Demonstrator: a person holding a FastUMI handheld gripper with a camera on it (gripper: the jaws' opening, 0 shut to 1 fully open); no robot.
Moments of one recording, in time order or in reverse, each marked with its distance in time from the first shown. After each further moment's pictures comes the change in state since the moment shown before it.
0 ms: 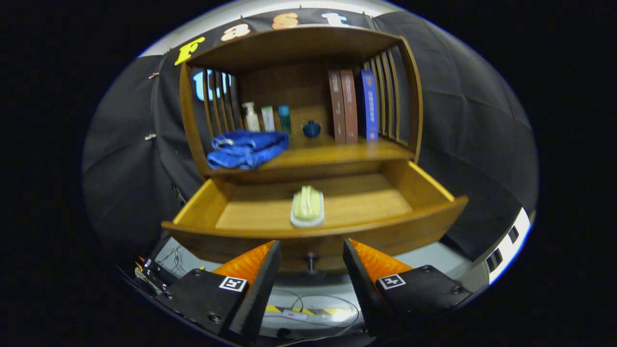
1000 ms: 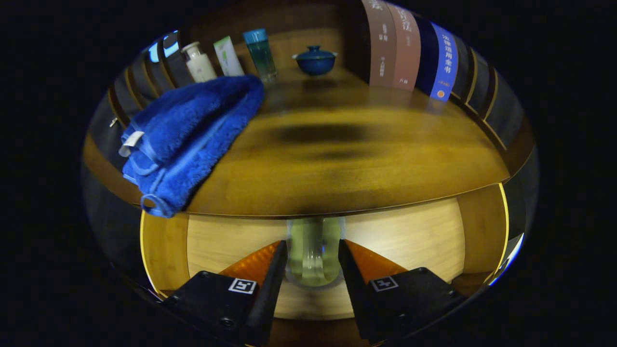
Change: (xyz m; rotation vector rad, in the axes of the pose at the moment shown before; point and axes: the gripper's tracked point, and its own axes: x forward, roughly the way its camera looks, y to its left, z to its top) arm 0.211 0.006 -0.045 0.040 0.669 -0.042
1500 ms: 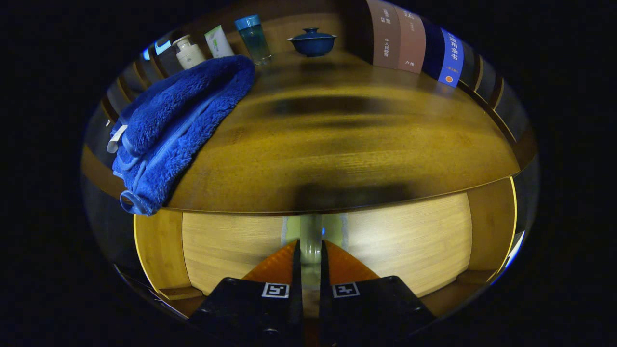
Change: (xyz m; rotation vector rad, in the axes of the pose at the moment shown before) arm 0.005 -0.003 -0.006 -0.002 0.044 0.004
